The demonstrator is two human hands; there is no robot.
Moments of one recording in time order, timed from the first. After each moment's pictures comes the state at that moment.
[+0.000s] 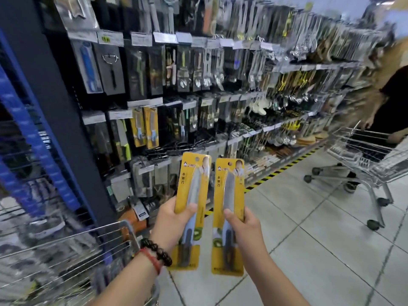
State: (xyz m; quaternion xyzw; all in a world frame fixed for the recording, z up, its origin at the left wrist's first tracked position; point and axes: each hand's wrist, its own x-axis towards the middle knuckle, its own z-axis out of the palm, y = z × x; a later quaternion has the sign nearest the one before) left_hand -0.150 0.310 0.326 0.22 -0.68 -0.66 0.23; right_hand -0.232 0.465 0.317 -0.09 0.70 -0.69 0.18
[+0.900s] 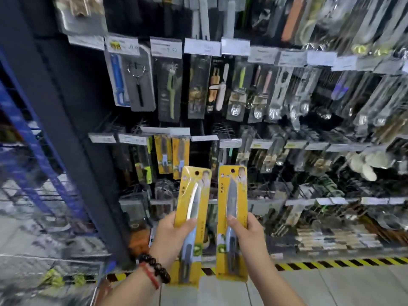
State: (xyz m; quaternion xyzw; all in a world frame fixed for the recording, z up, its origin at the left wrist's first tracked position) left_hand -0.467 0.177 0.311 0.44 -0.57 -0.59 0.36; right_hand -0.635 0.261 0.306 -0.28 0.68 -0.59 0.34
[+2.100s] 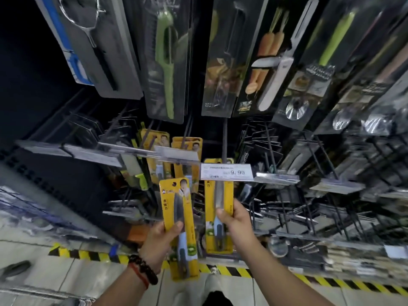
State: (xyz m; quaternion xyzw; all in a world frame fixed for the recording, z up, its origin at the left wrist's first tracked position) left_hand -0.550 -0.058 0.197 0.54 -0.41 -0.66 0.32; right_hand -0.753 -0.030 0.202 -0.36 0.63 -0.49 0.48
